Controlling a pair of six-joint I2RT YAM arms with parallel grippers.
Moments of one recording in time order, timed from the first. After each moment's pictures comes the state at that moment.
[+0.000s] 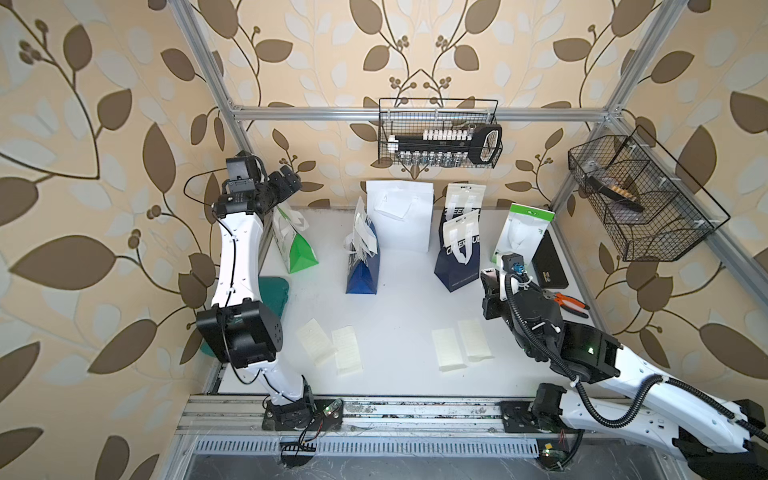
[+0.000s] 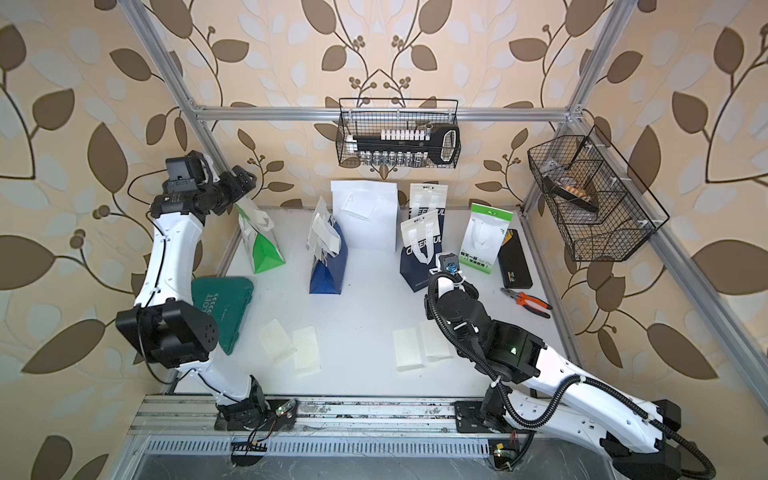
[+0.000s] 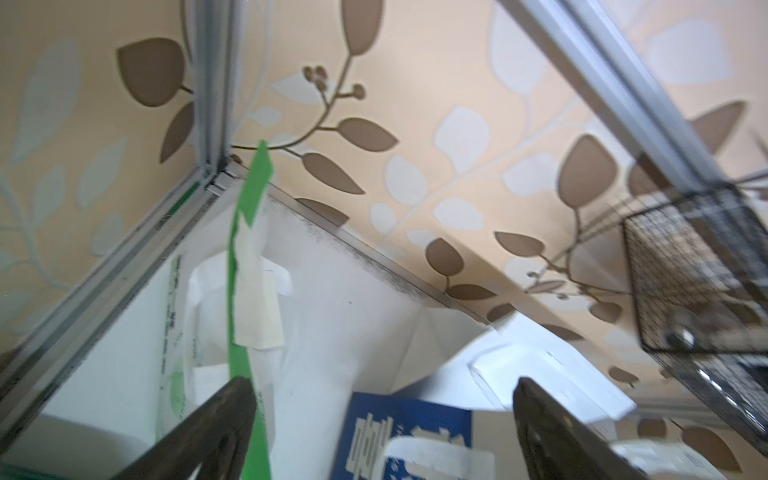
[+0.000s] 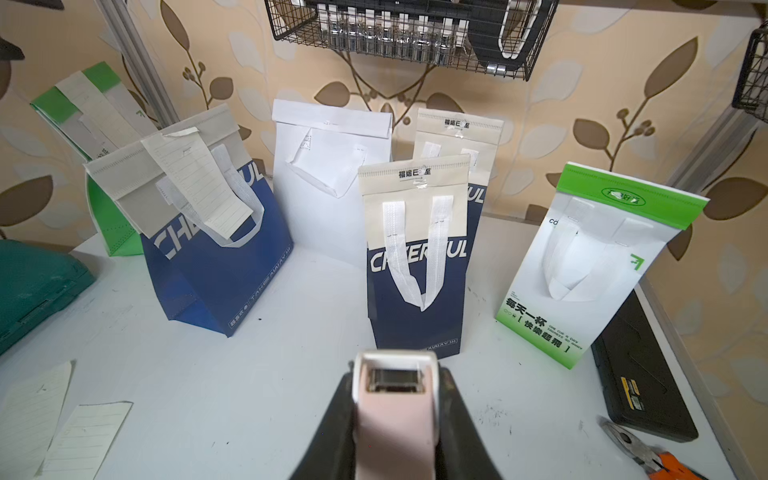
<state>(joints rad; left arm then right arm) 0.19 1.64 1.86 -0.70 0.27 -0.51 1.00 0.82 0.92 -0.51 0.80 0.30</state>
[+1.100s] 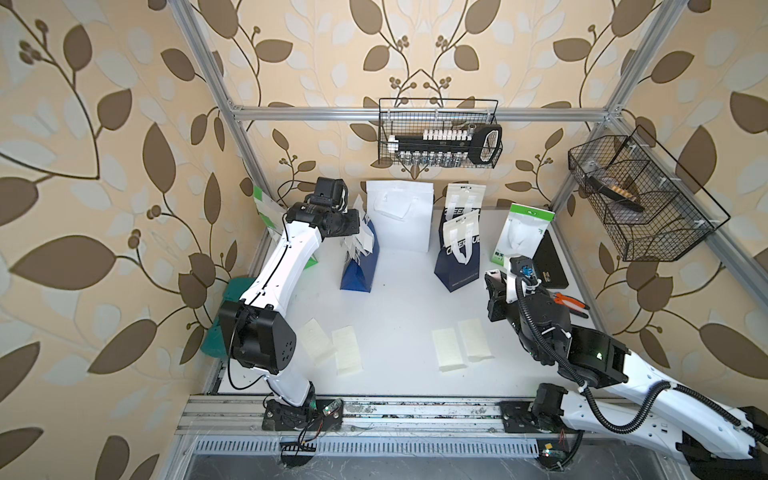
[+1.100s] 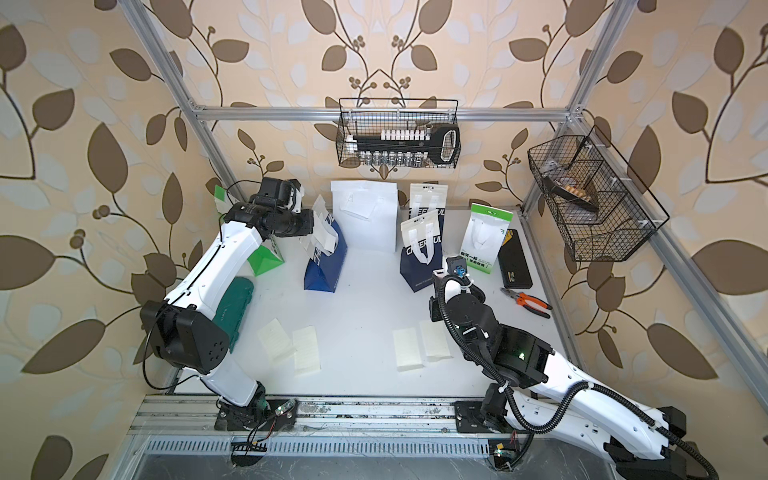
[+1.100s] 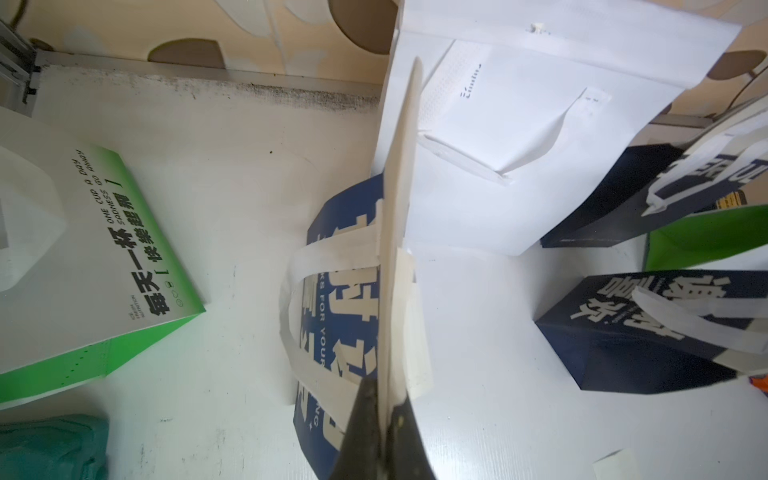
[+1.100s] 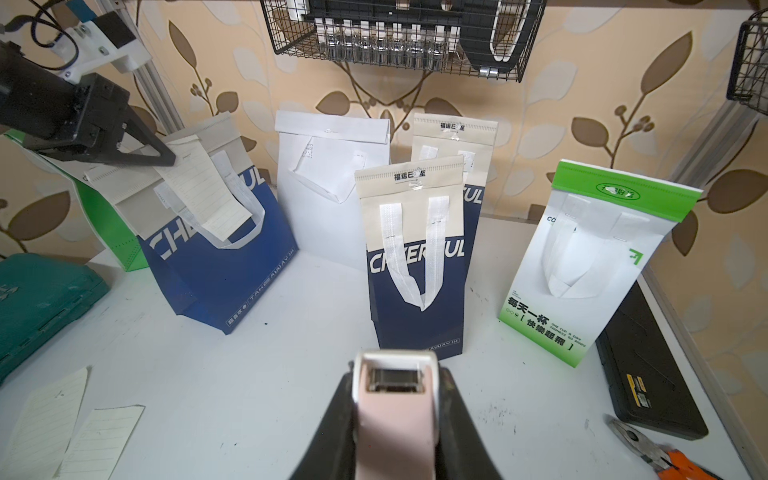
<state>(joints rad) -0.19 1.67 1.73 -0.88 0.05 -0.26 1.00 0.75 0.89 -0.51 0.80 0.31</state>
